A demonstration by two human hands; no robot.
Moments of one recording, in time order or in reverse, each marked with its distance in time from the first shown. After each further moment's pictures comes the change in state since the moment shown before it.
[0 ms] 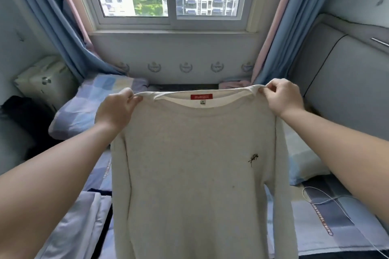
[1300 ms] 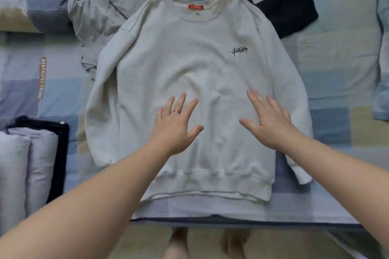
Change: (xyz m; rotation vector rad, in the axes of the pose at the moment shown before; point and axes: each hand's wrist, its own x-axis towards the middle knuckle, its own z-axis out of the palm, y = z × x) left_hand -0.160 -0.095 0.525 0.179 -1.034 -0.056; right_hand -0.108 0.286 0.456 -0.278 -1.057 0.129
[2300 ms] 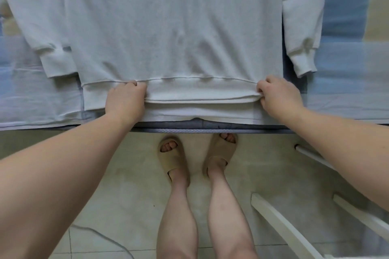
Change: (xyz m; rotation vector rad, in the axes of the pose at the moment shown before) left_hand -0.132 -0.064 0.239 0.227 0.031 -0.158; right_hand -0.100 0.158 0.224 -0.434 0.108 -0.077
